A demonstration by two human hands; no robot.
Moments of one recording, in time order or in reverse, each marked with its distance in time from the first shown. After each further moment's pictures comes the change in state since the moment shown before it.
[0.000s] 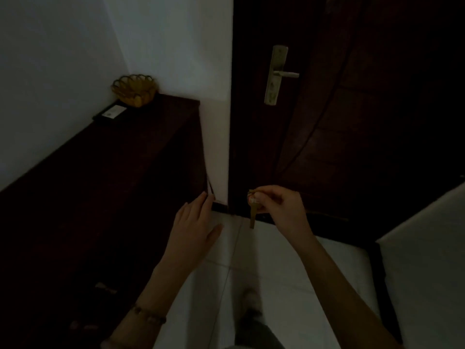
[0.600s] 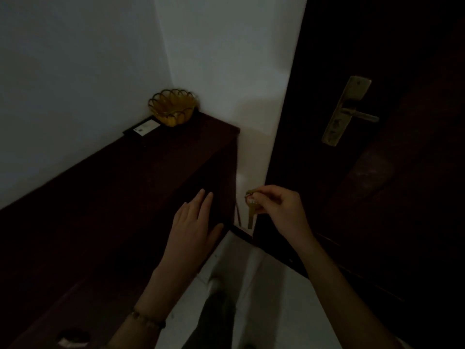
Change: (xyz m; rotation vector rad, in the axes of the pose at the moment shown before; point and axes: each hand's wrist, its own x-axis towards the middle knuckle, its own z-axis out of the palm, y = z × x) left_hand 0.185 -0.050 0.012 0.074 0.095 -0.353; right_hand 0.251 0.011 0.031 0.057 -0.329 0.007
